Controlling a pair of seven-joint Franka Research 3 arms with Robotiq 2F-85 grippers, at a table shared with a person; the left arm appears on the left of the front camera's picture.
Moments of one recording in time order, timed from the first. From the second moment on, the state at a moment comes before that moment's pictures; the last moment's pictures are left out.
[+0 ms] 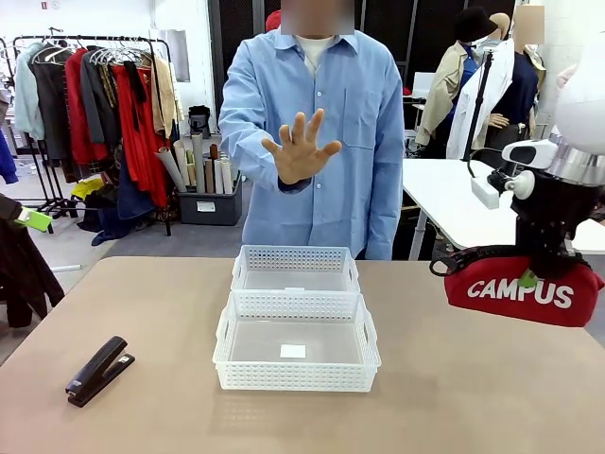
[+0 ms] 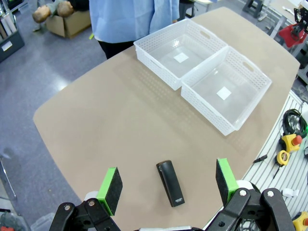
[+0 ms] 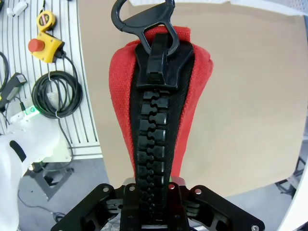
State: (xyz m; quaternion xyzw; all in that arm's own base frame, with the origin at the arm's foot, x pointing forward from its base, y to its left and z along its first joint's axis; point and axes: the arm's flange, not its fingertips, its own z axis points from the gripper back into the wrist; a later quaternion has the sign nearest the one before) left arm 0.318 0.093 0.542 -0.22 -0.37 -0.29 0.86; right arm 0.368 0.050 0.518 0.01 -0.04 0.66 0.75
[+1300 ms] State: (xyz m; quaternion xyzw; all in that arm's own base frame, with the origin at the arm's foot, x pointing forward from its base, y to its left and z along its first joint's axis) left arm 0.318 0.093 0.542 -0.22 -0.37 -0.29 0.86; right arm 0.368 0.050 0.518 0.01 -0.04 0.66 0.75
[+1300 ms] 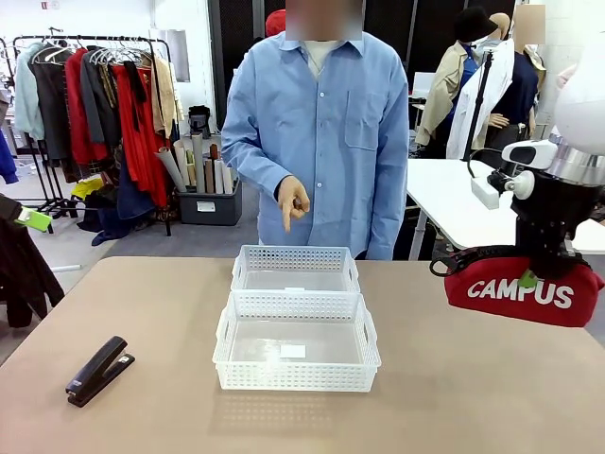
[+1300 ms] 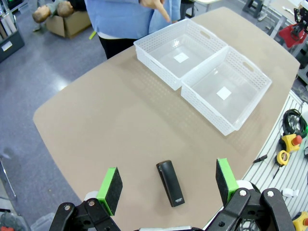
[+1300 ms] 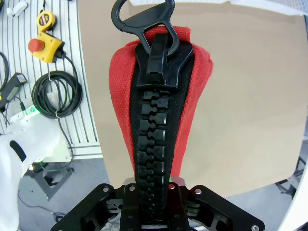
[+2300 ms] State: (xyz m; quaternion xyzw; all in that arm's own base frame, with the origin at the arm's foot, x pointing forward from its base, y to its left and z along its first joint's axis) left arm 0.318 0.093 0.542 -0.22 -0.37 -0.29 0.86; right arm 0.368 0.050 0.518 0.01 -0.04 0.66 0.75
